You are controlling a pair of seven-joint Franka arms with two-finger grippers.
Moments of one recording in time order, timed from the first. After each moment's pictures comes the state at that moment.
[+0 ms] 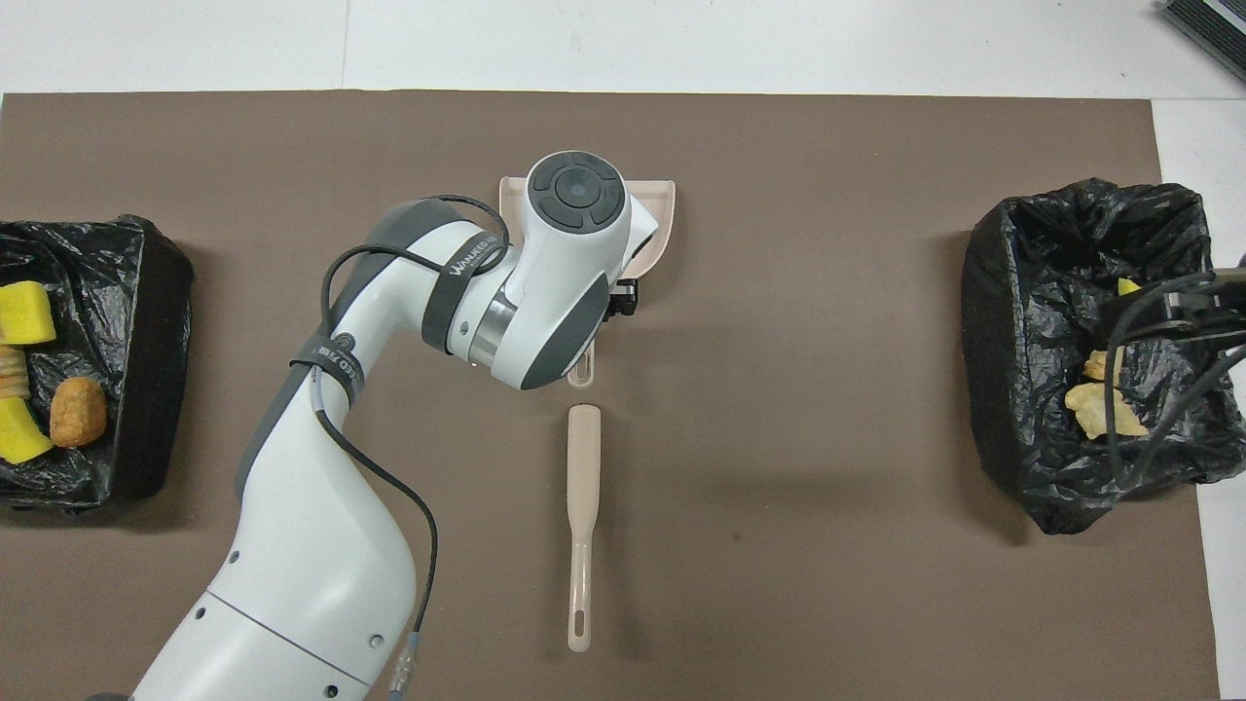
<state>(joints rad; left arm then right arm) -0.65 0.63 0.09 -1.31 -0.01 1.89 -0.51 0.03 0.03 -0.05 -1.49 -0.05 1.45 0.01</state>
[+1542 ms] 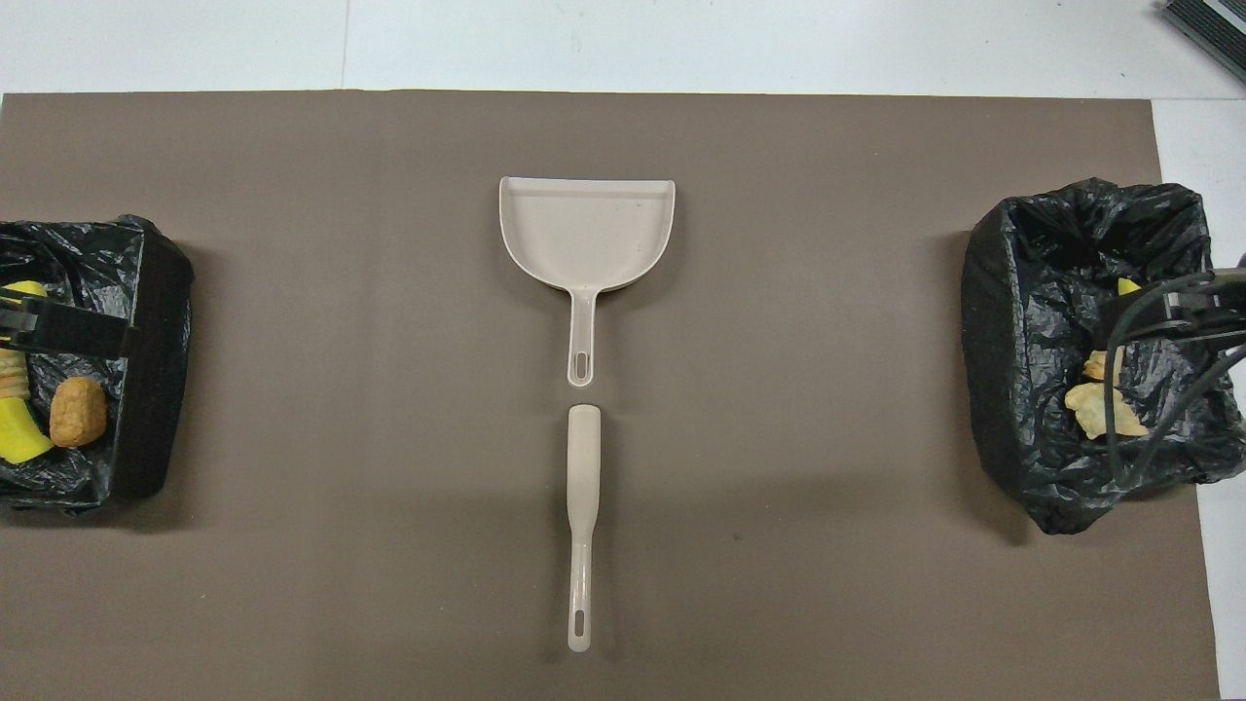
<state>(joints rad) -0.23 -0.05 0.12 -1.47 -0.01 1.47 0.13 0.03 0.03 -0.05 -1.49 -0.05 1.45 0.01</state>
